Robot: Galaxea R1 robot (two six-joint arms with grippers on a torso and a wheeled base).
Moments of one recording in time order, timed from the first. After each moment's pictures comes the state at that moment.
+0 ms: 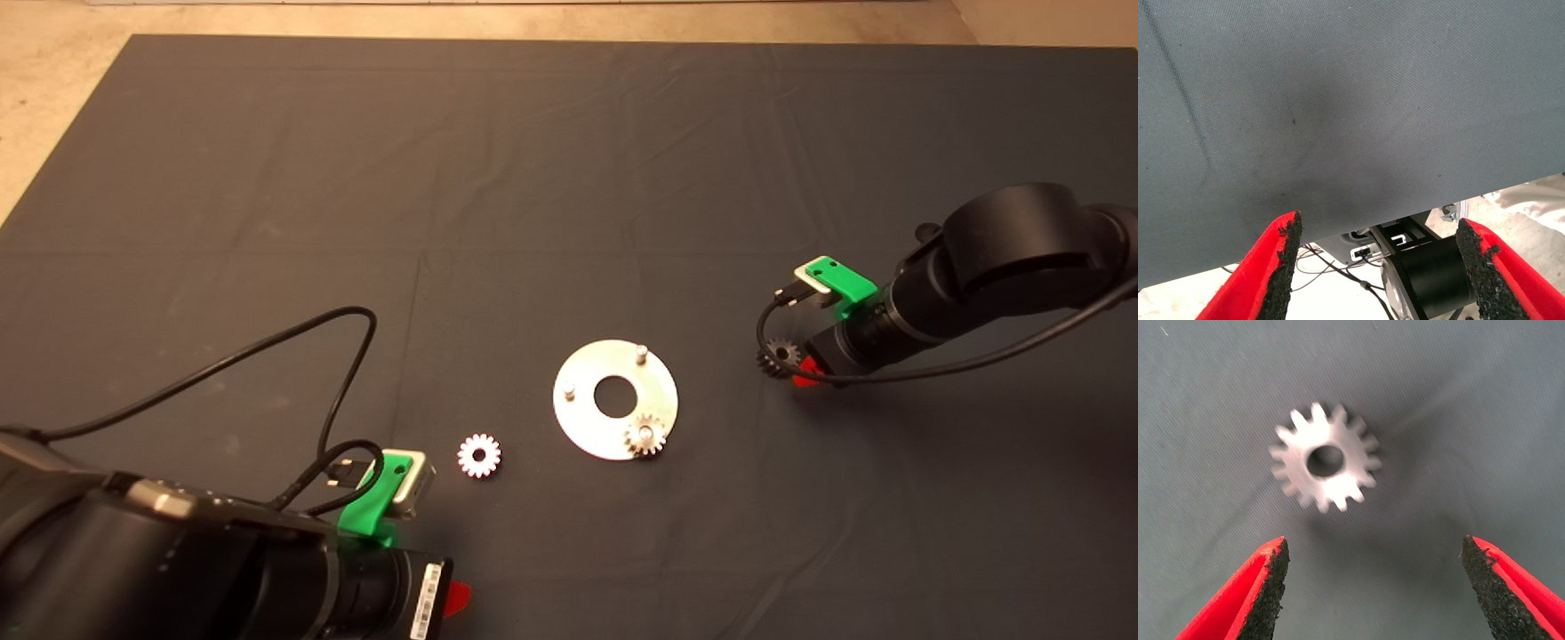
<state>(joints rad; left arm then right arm) -0.08 2.29 -0.32 0.69 1.53 -1.76 0.30 2.29 -0.88 -0.45 -1.53 1.02</state>
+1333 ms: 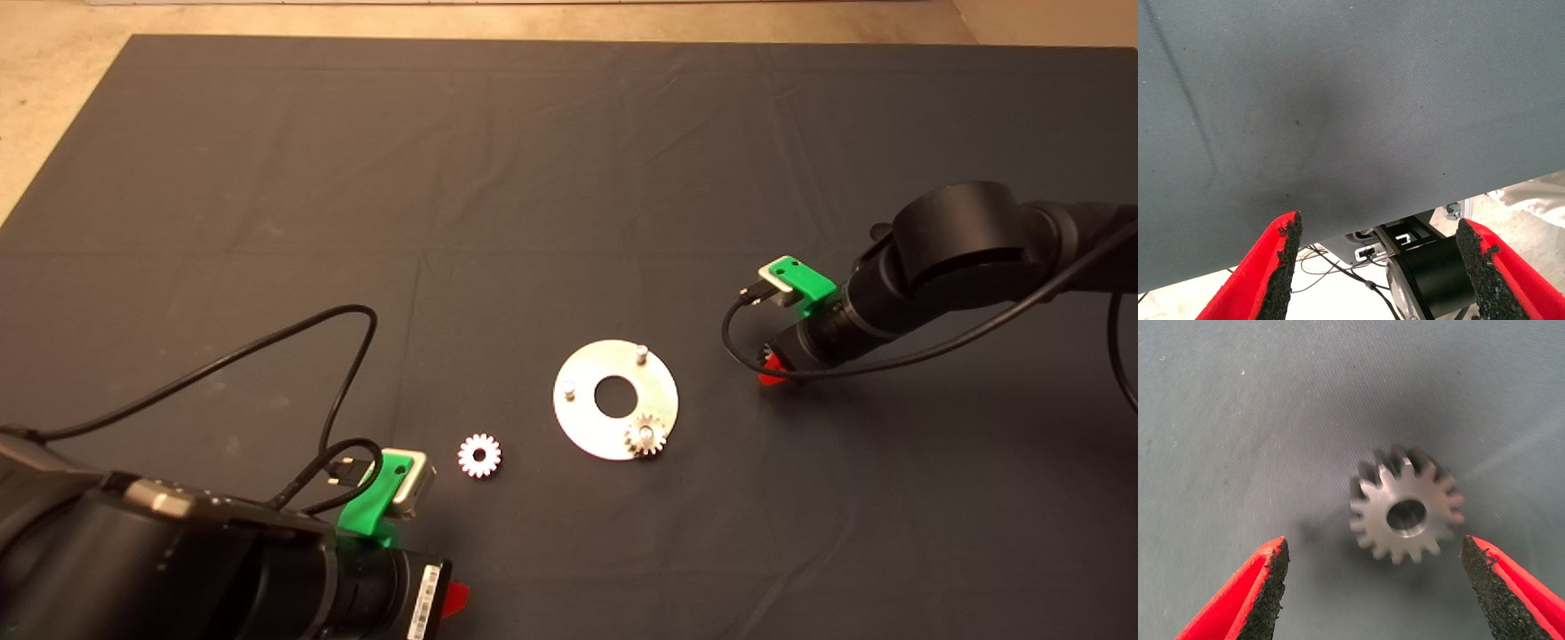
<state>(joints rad) -0.08 2.28 -0.32 0.69 1.53 -1.73 0.27 2.37 -0.94 -0.44 -1.51 1.01</state>
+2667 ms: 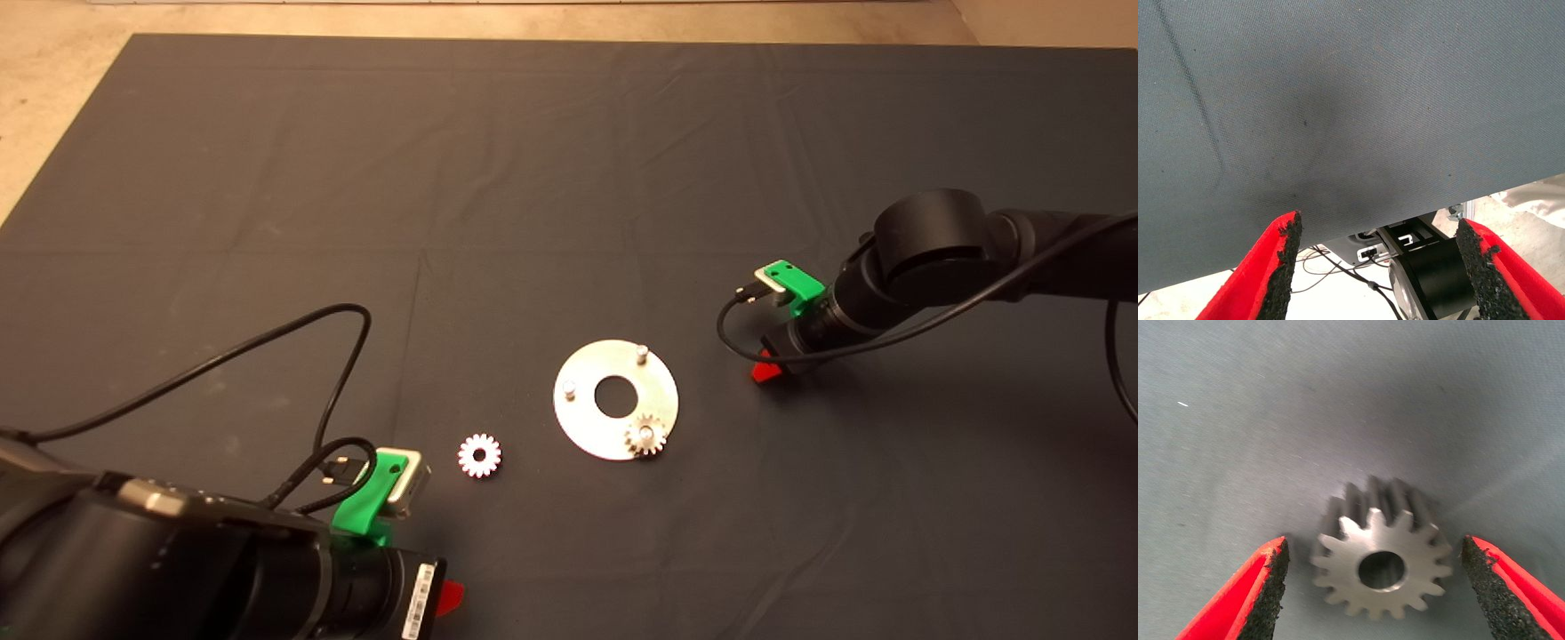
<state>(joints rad) -0.08 2.27 -0.32 0.69 1.53 -1.73 0.25 2.37 -1.03 -0.44 -1.43 0.99</state>
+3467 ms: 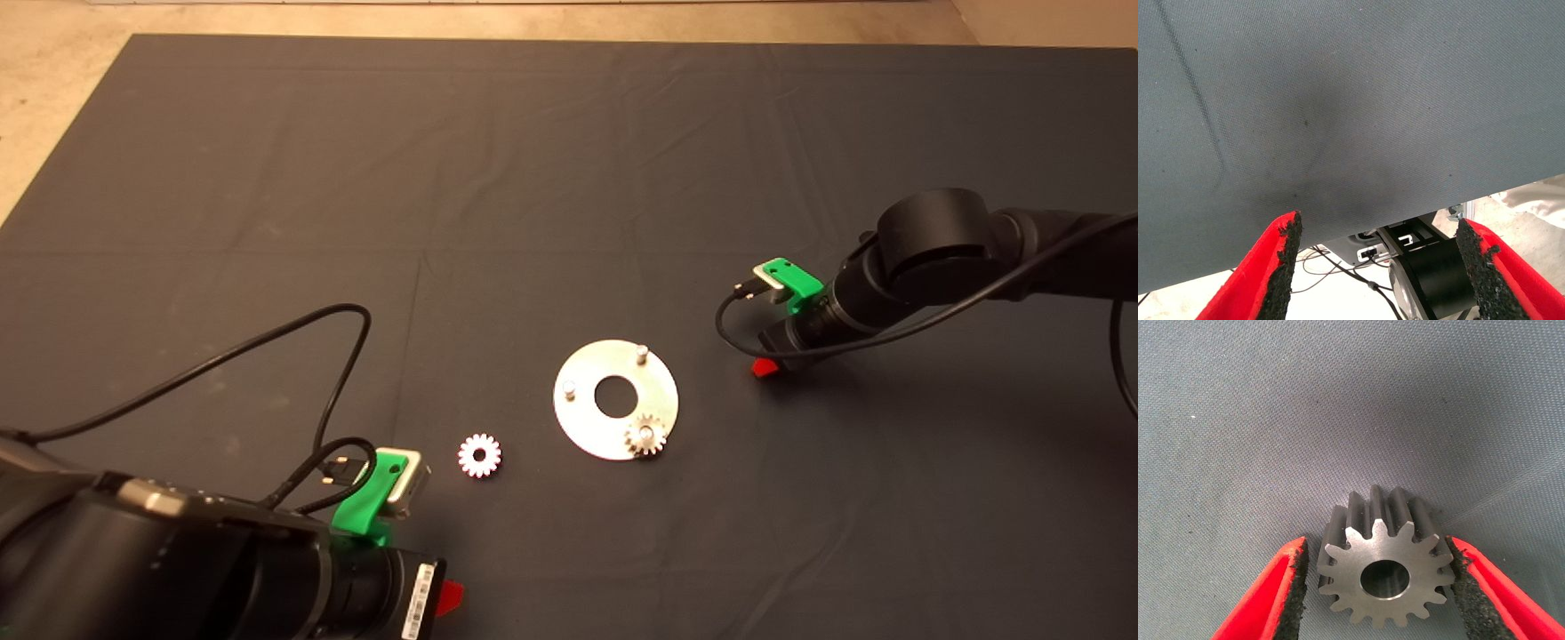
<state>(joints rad) -0.08 2.27 -0.32 0.69 1.53 -1.73 0.25 2.36 -1.03 -0.44 -1.41 0.99</state>
